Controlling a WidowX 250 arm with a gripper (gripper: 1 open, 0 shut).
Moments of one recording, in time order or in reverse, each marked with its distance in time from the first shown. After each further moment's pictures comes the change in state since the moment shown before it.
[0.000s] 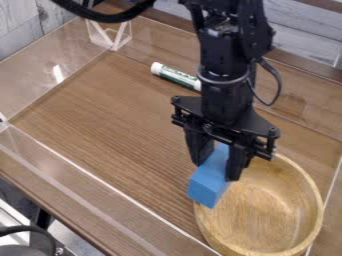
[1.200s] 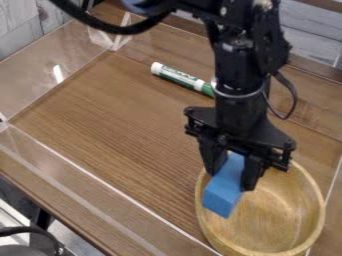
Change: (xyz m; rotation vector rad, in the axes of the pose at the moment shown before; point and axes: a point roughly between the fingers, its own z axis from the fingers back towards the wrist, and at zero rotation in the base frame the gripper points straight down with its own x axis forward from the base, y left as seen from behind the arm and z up) arm -0.004 -0.014 -0.007 -0.004 0.012 0.004
